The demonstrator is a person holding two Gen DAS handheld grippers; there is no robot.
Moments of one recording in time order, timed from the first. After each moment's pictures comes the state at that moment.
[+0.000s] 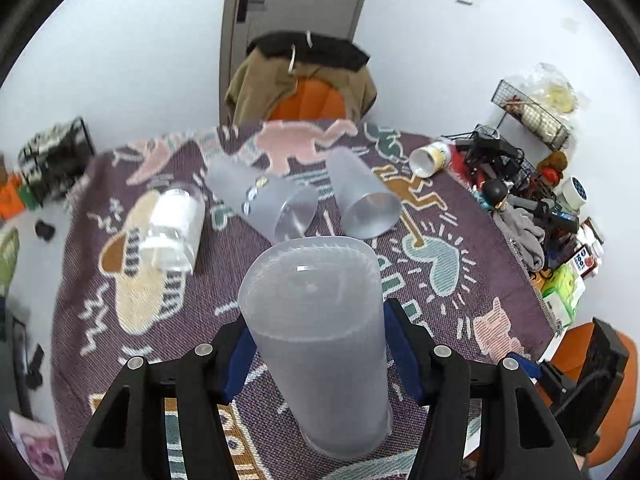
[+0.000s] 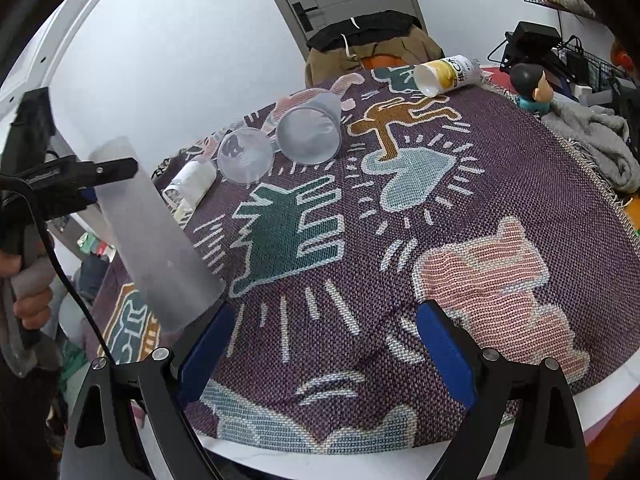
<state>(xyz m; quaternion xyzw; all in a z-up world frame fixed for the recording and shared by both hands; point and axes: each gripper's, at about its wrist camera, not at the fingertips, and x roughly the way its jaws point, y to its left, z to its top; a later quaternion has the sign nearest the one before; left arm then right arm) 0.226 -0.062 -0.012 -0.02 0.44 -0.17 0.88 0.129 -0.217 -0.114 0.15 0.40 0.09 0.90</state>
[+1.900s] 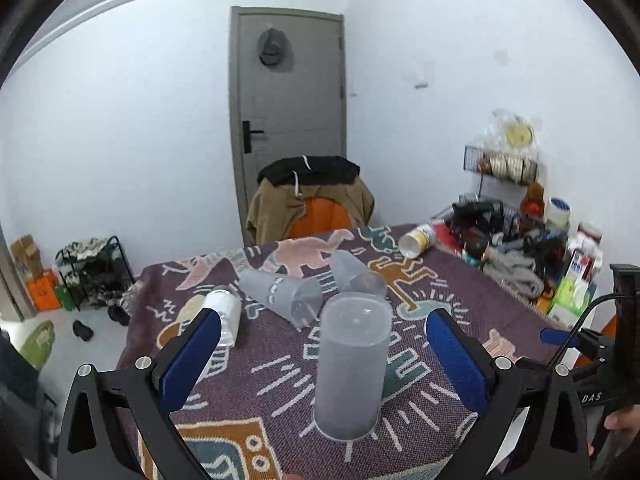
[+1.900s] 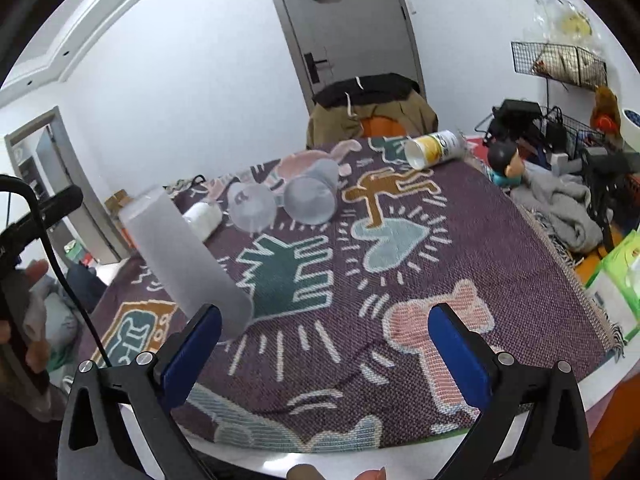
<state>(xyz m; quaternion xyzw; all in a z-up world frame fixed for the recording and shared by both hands) 0.106 -0.057 0.030 0.03 0.21 -0.14 0.97 0.088 -0.220 -0.062 0.10 0.30 0.07 0.94</state>
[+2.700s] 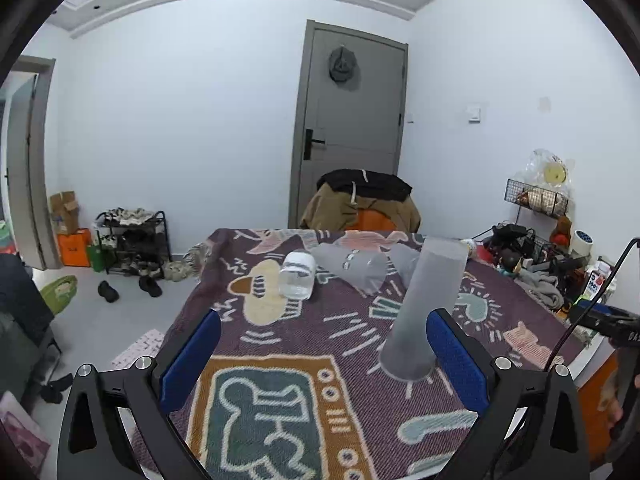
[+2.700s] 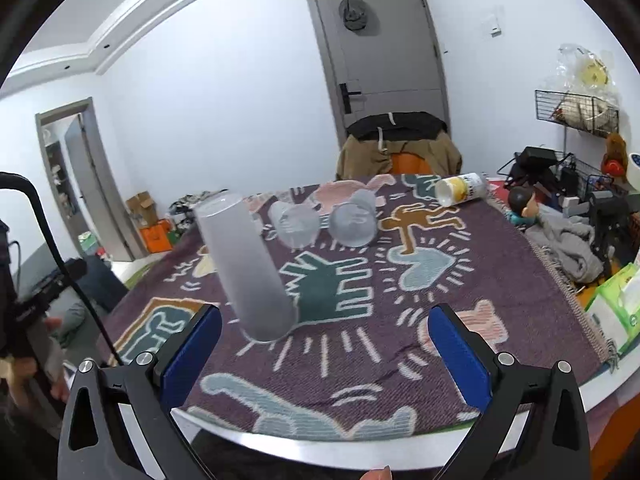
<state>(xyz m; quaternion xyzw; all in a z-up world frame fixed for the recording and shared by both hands) 0.025 0.037 -0.020 -0.04 0.18 -0.06 0.98 0.044 -0.182 -0.047 0.06 0.24 0.10 0.96</state>
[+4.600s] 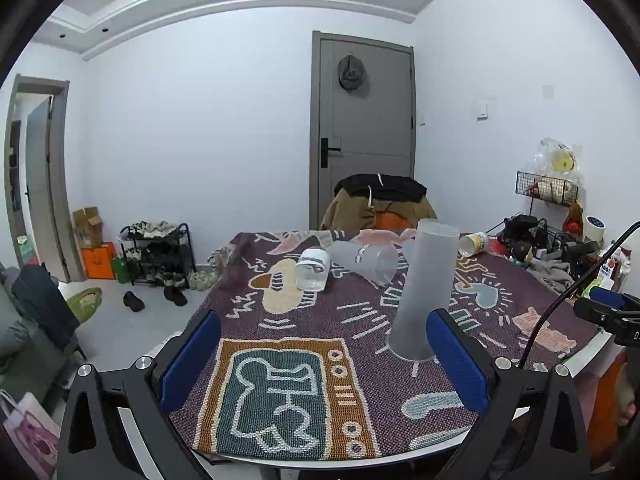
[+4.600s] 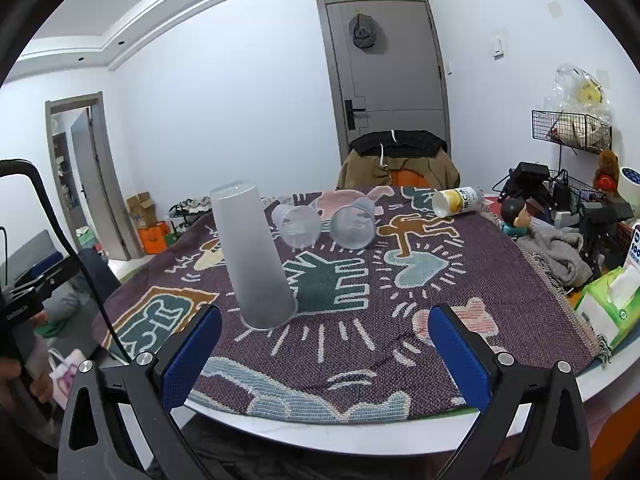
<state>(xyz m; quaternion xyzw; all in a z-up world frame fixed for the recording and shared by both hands) -0.016 0.018 -0.028 -0.01 0.16 -0.02 0.99 0.011 -0.179 -0.059 0.03 0.21 0.09 0.97</state>
